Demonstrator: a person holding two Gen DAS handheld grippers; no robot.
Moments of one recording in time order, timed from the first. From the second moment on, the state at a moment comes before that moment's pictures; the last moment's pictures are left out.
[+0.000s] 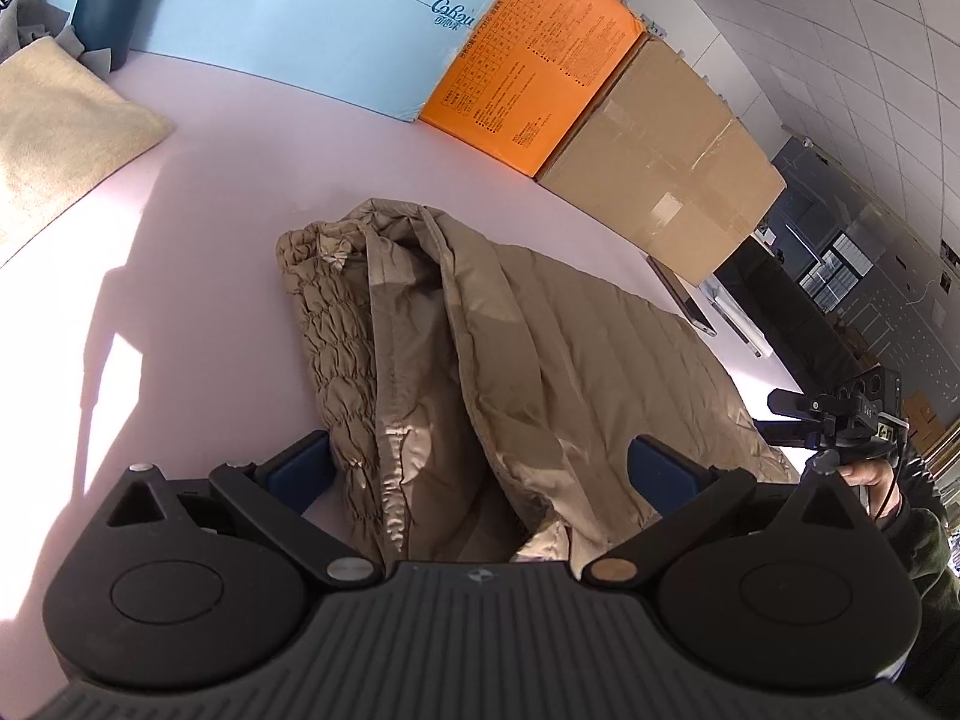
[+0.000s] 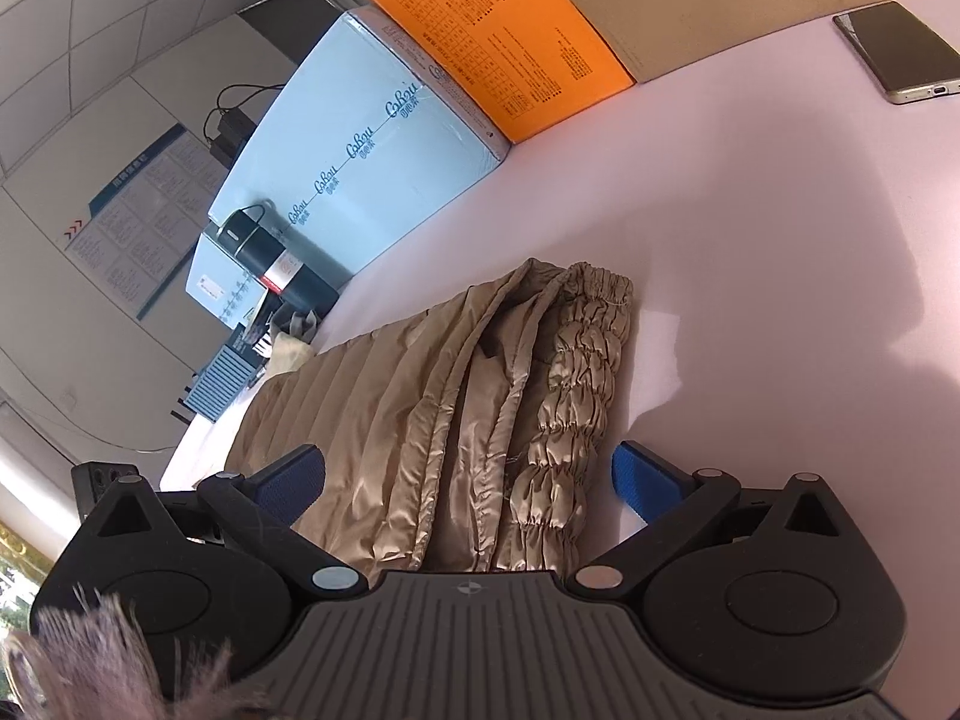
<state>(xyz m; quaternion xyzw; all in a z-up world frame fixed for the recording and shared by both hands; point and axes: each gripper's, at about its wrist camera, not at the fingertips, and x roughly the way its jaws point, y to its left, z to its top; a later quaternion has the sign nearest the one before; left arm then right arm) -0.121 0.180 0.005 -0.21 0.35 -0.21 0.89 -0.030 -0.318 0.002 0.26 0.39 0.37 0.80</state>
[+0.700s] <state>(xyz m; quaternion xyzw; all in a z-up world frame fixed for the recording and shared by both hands) -0.135 0.127 0.012 -0.03 0.31 -0.11 0.95 -0.052 -0.285 0.001 0.14 0.35 0.36 0.86</state>
